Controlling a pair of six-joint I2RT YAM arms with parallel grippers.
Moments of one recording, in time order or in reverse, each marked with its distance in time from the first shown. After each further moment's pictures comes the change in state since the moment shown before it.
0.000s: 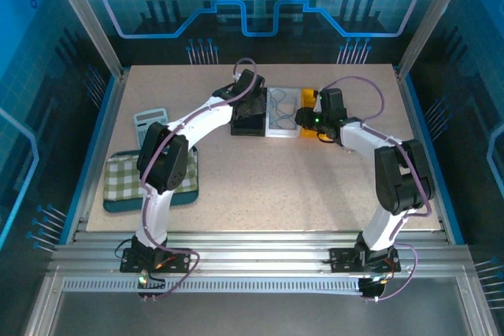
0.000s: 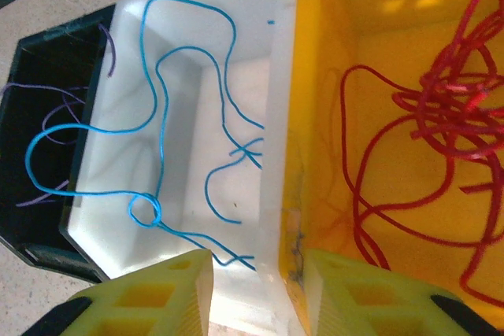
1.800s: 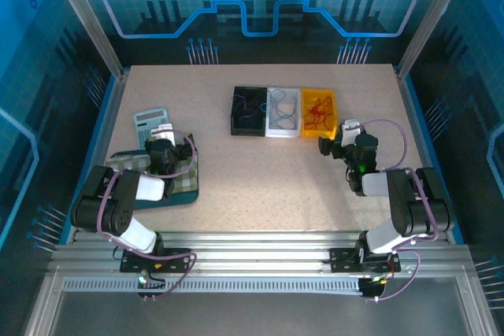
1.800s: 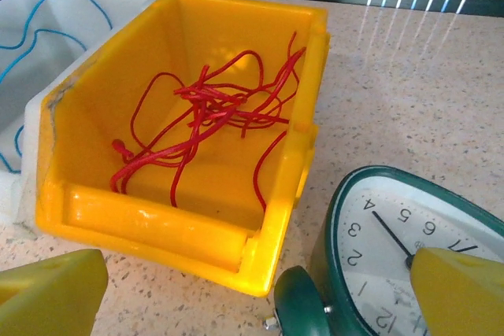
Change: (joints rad) left arm 0.433 -0.551 -1.400 1.357 0.008 0.412; right arm -0.194 -0.205 -0.676 0.831 0.102 -0.551
